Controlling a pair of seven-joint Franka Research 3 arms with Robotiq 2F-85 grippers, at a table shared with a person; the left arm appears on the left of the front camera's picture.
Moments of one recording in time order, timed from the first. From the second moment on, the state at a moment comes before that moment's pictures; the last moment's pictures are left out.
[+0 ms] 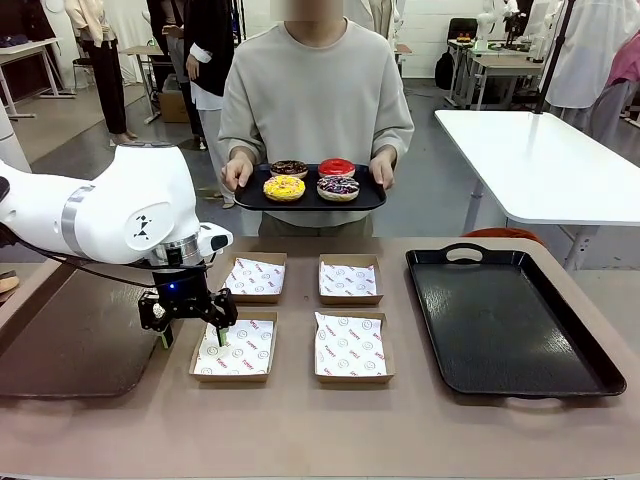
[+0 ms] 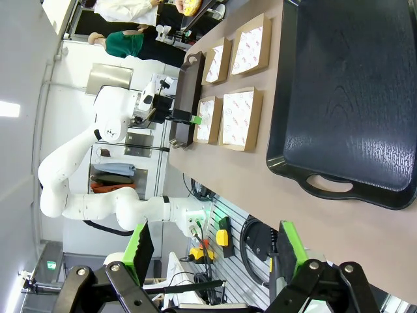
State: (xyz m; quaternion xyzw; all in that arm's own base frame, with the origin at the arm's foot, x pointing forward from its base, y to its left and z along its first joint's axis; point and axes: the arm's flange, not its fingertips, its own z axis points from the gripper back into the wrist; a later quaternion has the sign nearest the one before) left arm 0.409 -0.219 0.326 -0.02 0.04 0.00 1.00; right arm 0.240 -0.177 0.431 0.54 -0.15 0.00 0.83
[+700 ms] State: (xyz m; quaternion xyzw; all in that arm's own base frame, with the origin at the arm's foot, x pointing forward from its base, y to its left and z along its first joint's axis) left arm 0.408 -0.233 0.327 -0.02 0.03 -0.02 1.00; right arm 0.240 -0.177 0.431 0.54 -0.15 0.00 0.83
